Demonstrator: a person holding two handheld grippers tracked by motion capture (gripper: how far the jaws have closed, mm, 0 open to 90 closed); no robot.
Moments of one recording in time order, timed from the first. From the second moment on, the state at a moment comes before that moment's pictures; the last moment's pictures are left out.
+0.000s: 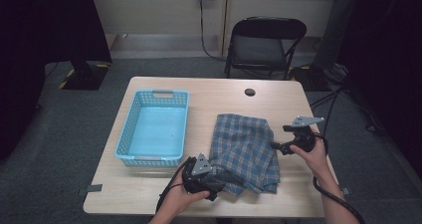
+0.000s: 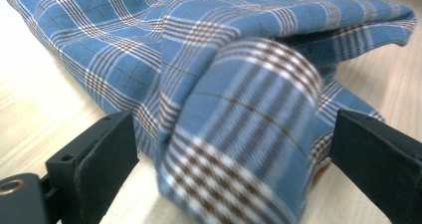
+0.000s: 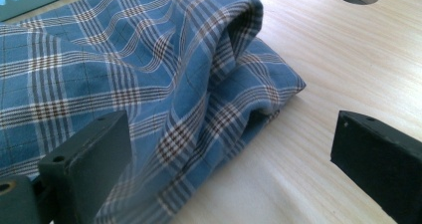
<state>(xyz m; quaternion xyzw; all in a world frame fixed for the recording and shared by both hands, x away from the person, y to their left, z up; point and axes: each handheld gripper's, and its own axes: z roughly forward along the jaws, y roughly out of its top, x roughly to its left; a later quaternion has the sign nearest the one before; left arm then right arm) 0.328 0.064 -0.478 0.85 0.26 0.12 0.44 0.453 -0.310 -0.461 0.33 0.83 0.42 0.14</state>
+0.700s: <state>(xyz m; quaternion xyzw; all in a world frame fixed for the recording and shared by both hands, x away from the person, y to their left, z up) 0.344 0.054 -0.482 0.86 0.26 0.12 0.43 0.470 -0.291 -0.472 0.33 0.83 0.43 0.15</state>
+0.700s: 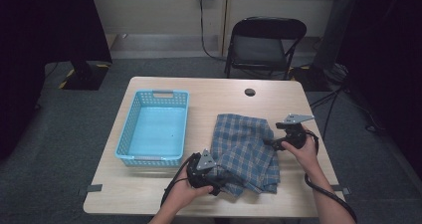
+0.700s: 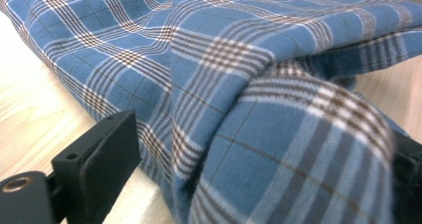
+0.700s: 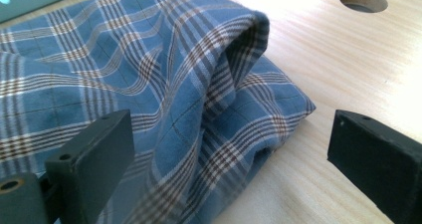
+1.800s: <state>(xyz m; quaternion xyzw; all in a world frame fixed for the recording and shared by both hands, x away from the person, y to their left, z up) 0.346 0.057 -0.499 0.86 0.24 0.13 0.44 0.482 -0.276 -0.498 0.35 0.84 0.40 0.13</state>
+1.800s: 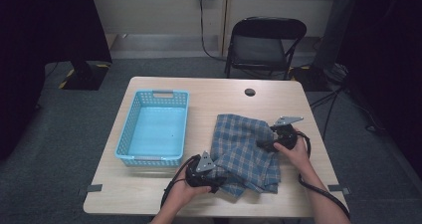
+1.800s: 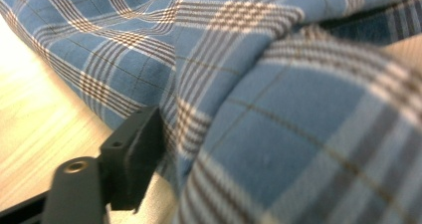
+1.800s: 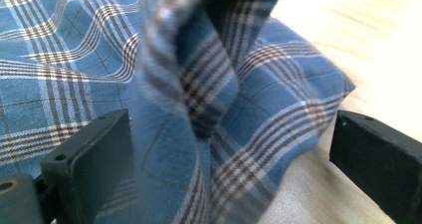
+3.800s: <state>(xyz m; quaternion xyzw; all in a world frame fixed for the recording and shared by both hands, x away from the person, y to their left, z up) 0.353 0.081 -0.430 0.83 0.25 0.13 0.48 0.468 -0.247 -0.440 0.36 0.80 0.47 0.10</state>
